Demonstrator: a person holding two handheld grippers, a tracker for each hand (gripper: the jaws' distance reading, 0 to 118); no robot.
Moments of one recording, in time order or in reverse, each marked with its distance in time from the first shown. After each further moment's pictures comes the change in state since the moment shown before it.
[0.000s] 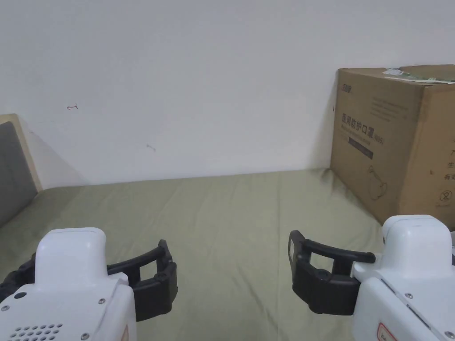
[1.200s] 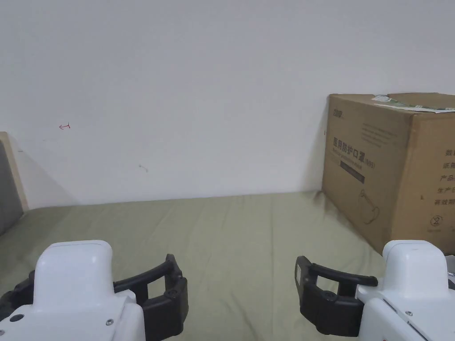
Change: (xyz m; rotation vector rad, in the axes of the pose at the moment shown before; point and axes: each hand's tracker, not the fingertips) left arm 0.010 0.022 0.004 0.008 -0.004 0.025; right arm 0.004 0.003 -0.021 -0.052 -0.043 -0.002
